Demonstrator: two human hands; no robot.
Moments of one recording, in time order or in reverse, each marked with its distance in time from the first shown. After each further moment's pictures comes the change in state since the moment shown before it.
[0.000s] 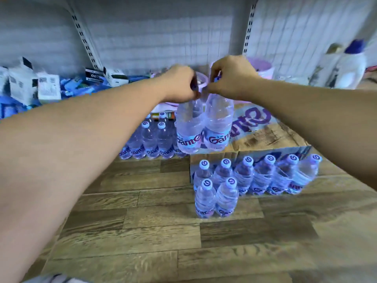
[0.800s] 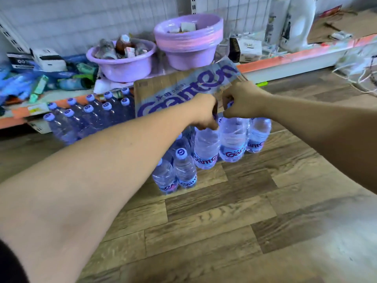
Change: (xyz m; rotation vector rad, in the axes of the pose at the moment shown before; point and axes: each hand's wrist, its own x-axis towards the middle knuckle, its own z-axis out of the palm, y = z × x) left_hand 0.021 0.170 0.146 -0.150 -0.420 0.182; right_hand -0.133 0.170 0.028 -0.114 -0.344 0.182
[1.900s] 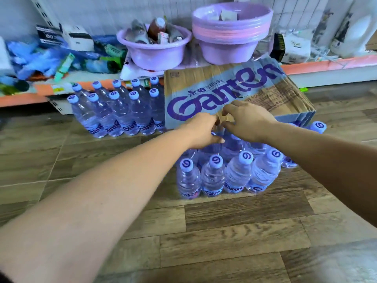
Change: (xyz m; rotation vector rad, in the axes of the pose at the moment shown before) left_hand -0.016 -0.104 0.045 -0.130 0.097 -0.091; right_hand 0.052 -0.060 0.068 -0.097 -0.094 -0.104
